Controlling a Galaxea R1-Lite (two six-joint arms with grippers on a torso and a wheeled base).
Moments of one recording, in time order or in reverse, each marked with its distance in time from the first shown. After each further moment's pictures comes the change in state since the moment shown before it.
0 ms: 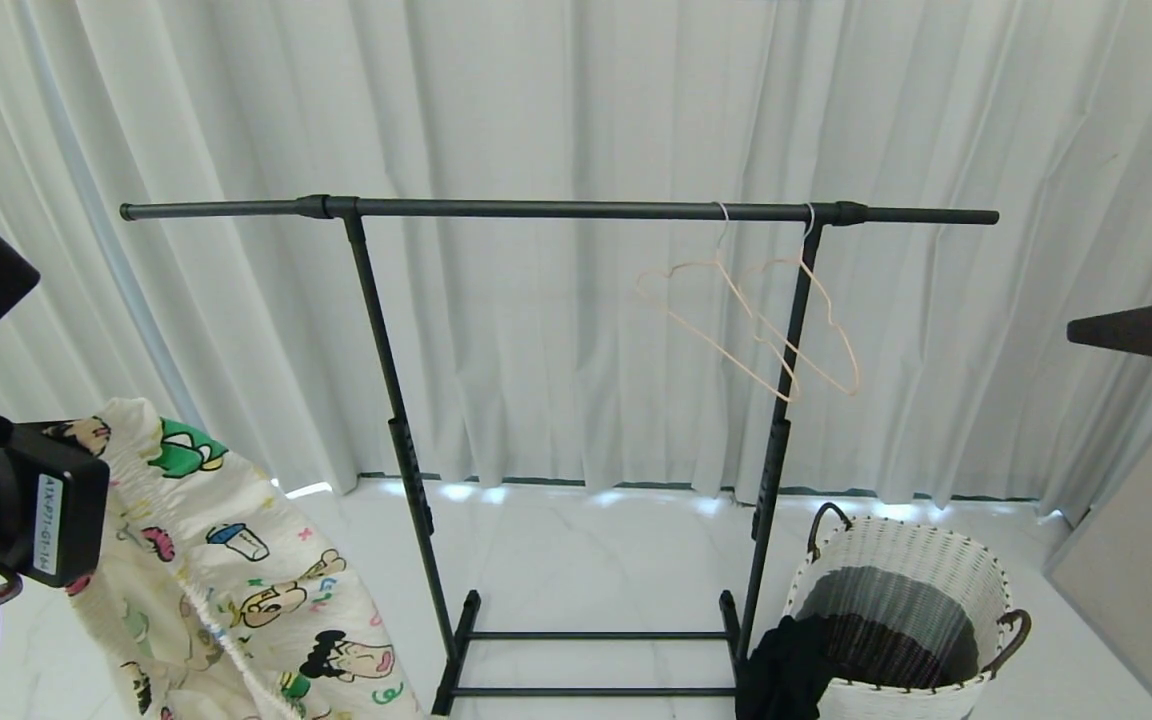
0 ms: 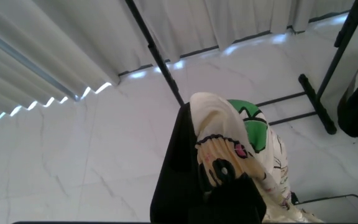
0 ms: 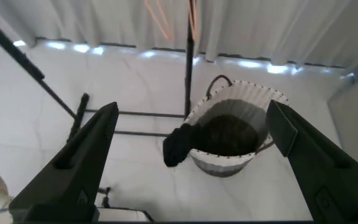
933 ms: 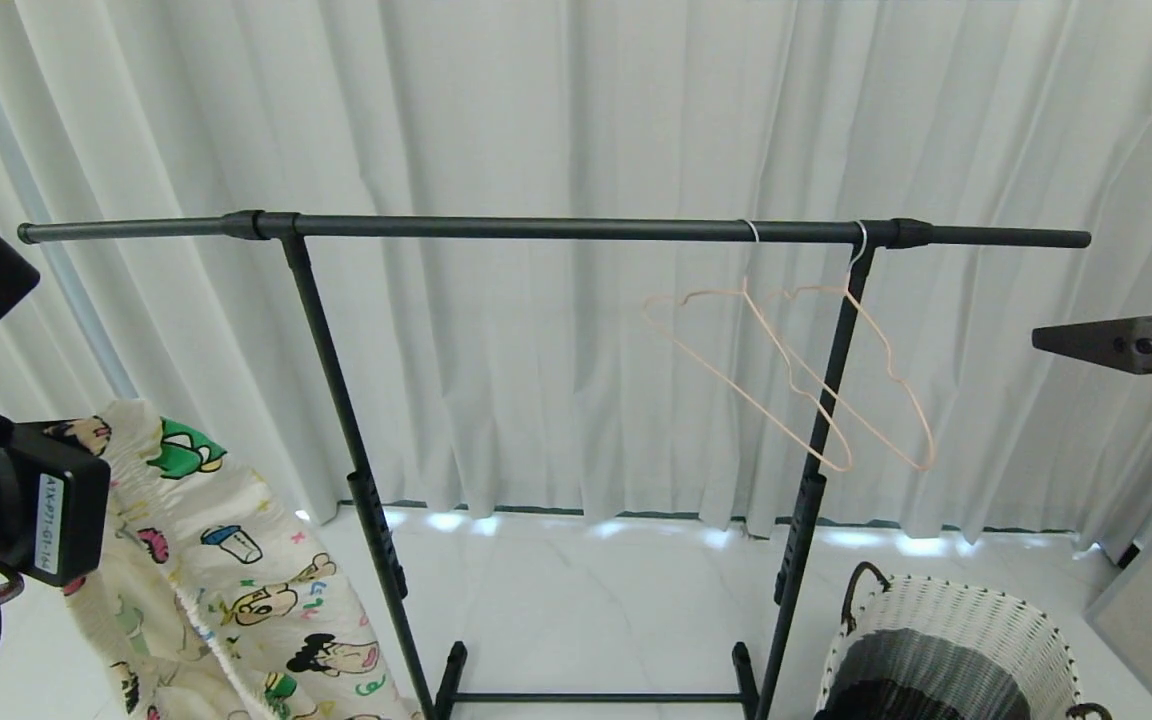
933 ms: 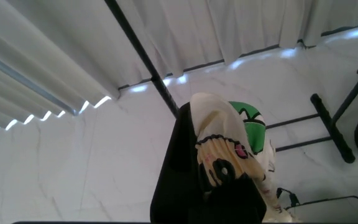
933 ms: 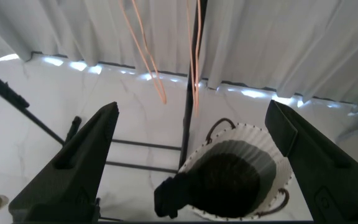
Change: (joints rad) left arm 0.000 0.000 0.004 -0.009 0.001 0.001; right arm -0.074 0.011 0.114 -0.181 0.099 -0.087
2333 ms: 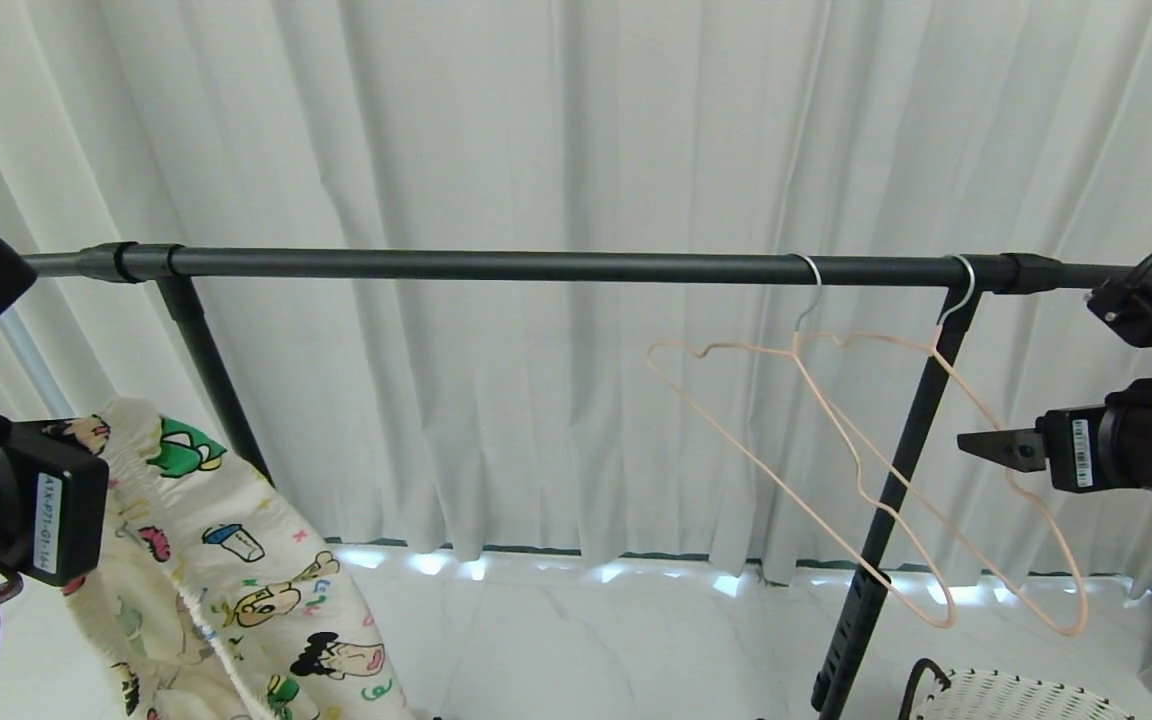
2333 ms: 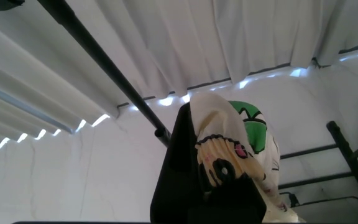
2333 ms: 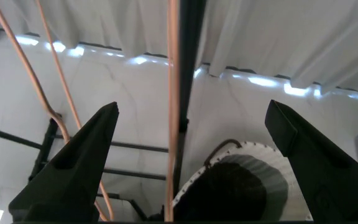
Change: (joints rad) left arm 0.001 -0.001 0.000 -0.002 0.000 -0.001; right arm -0.151 0.148 0.279 -0.267 0.141 -0.039
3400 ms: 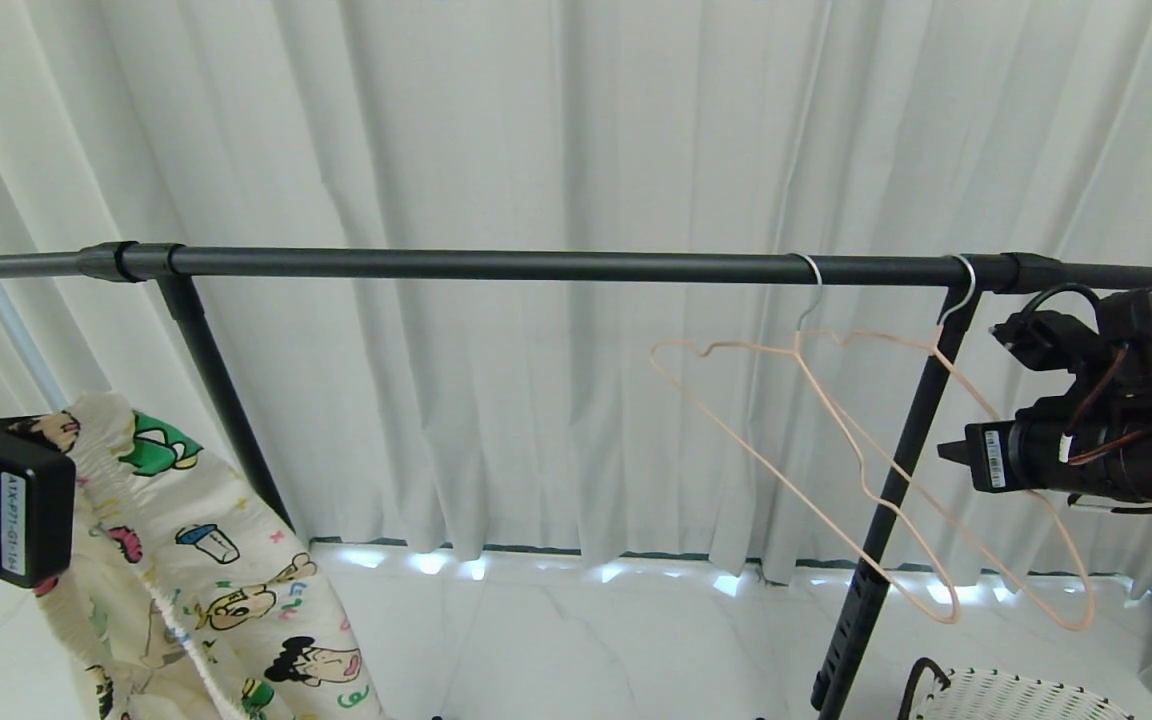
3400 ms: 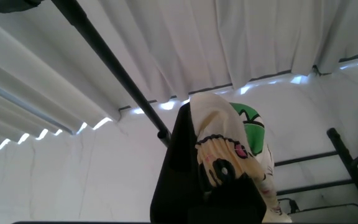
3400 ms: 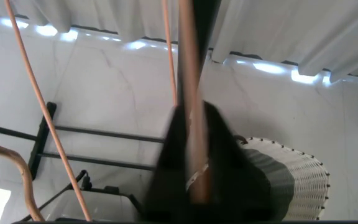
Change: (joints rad) left arm 0.006 -0.031 0.002 0.000 0.003 -0.001; right arm -0.022 0.195 0.007 -0.129 0.027 -0.003
